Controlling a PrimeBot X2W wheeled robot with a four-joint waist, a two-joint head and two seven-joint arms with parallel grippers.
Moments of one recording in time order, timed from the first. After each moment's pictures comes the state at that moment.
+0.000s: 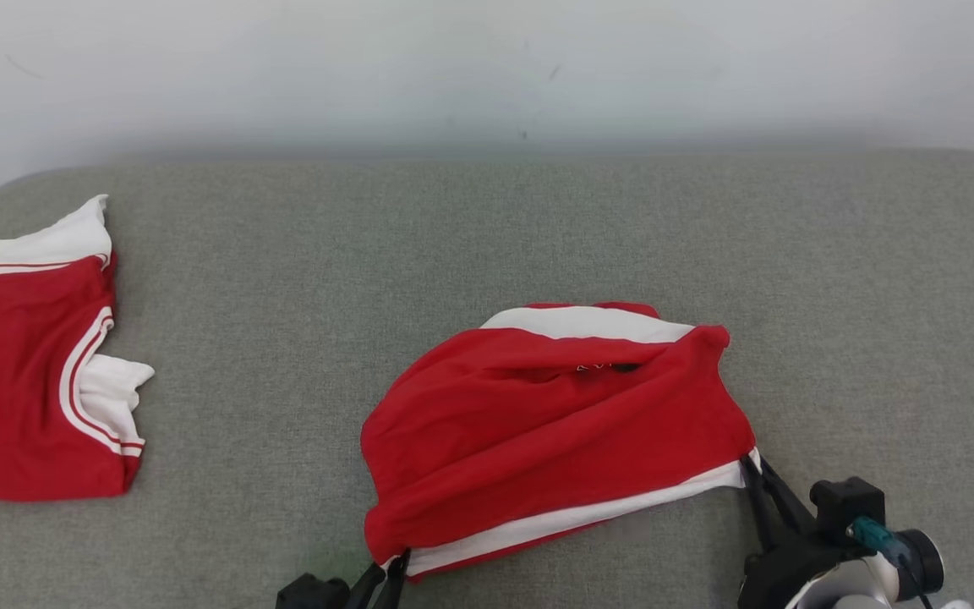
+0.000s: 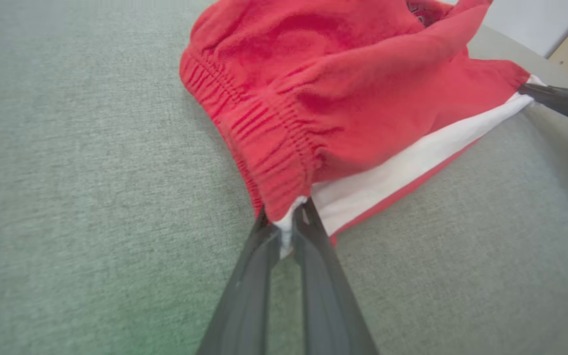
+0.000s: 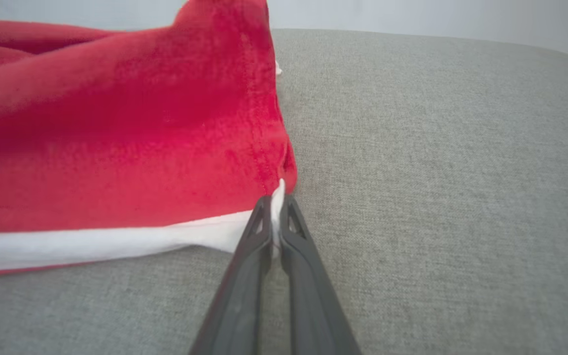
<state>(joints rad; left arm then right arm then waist) -0.17 0.13 -0.45 0.56 -0.32 -0.13 -0.26 -0.25 -0.22 0.08 0.71 0.15 0.13 -0.26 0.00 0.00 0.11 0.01</state>
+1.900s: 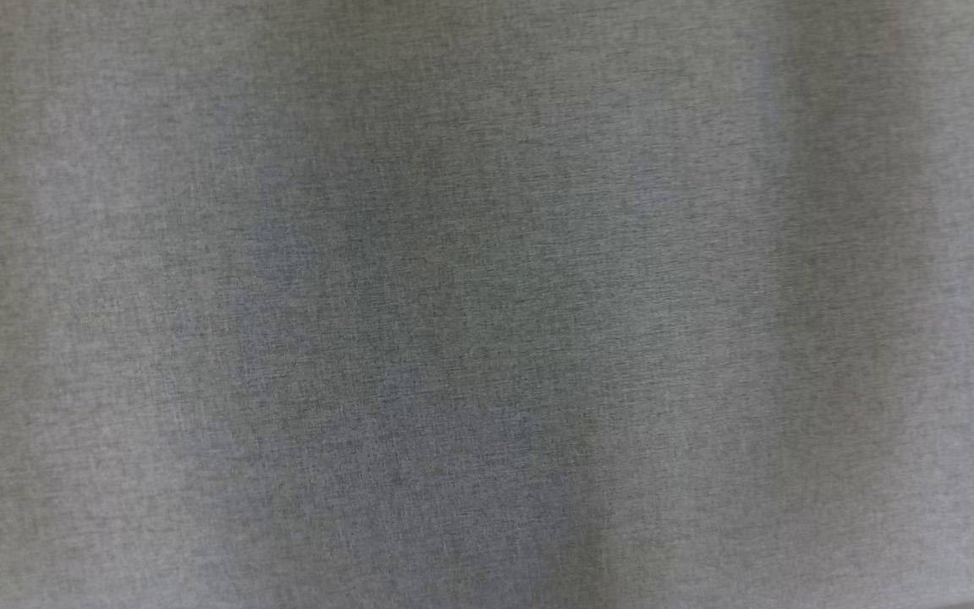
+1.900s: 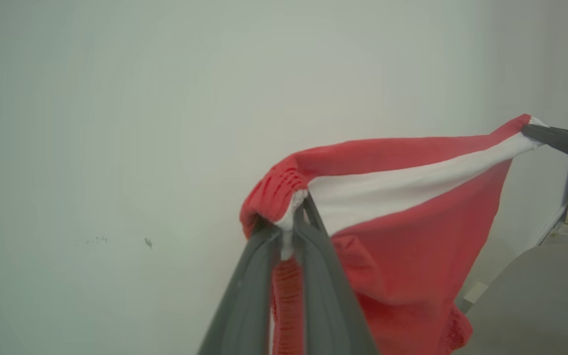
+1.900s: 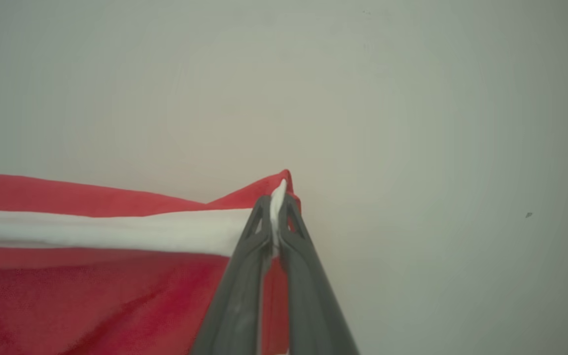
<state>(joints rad) -1.93 0.44 -0.97 0.75 -0.88 -0.13 -0.20 -1.72 -0.29 0.23 0.86 0.42 0.13 -0.14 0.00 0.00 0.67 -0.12</state>
